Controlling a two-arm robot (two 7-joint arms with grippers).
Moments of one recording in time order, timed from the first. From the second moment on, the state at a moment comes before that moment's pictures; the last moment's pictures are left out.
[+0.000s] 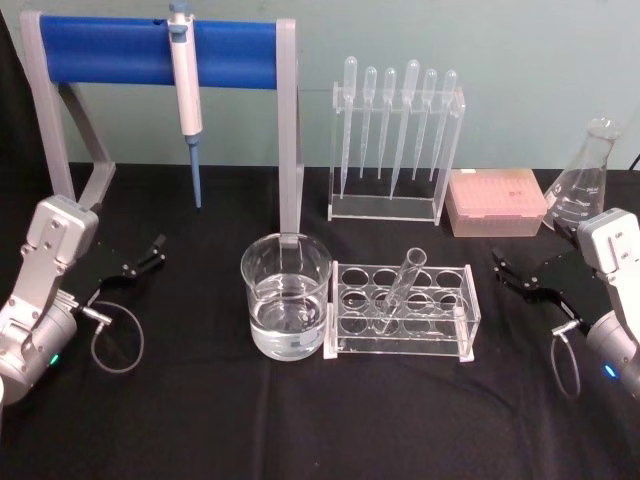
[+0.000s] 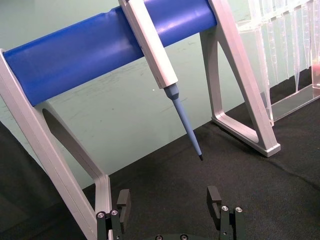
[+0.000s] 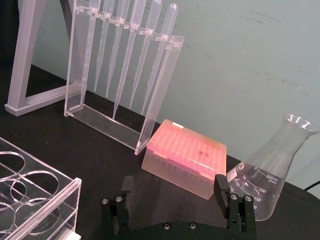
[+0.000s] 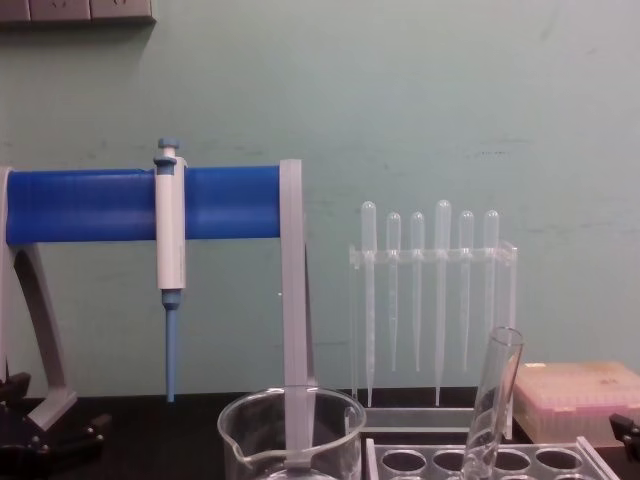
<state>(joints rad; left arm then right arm) -0.20 0.60 0.45 -1.41 -0.25 -0.12 0.03 0.20 0.60 -0.45 -1.41 0.25 -0.12 -0.03</state>
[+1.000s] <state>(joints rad) -0.20 0.60 0.45 -1.41 -0.25 -0.12 0.03 0.20 0.60 -0.45 -1.41 0.25 -0.12 -0.03</state>
